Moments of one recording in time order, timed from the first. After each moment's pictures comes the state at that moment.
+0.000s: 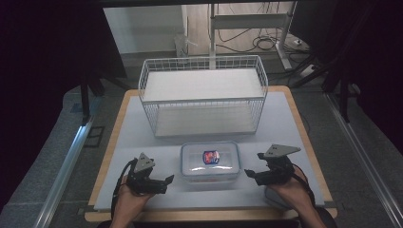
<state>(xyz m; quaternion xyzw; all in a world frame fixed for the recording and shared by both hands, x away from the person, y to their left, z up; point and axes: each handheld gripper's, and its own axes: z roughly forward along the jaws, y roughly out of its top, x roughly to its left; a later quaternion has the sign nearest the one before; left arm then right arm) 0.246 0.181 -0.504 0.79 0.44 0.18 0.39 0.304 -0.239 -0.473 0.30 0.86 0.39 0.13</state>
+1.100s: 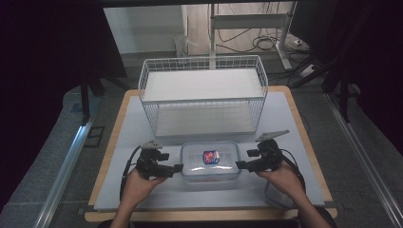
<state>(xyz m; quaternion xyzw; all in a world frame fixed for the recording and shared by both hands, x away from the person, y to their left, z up) 0.300 0.169 -0.496 0.79 0.44 0.02 0.43 0.347 -0.215 -0.474 0.36 0.85 0.39 -0.01</state>
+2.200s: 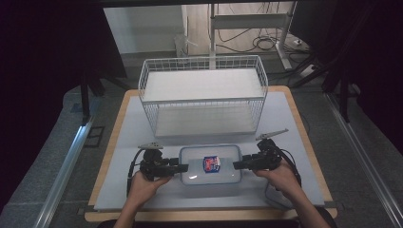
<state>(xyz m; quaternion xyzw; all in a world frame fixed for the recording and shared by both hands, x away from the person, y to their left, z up) 0.295 0.166 -0.504 0.76 0.42 -0.06 0.49 0.348 -0.219 -0.480 0.37 0.82 0.42 -0.11</state>
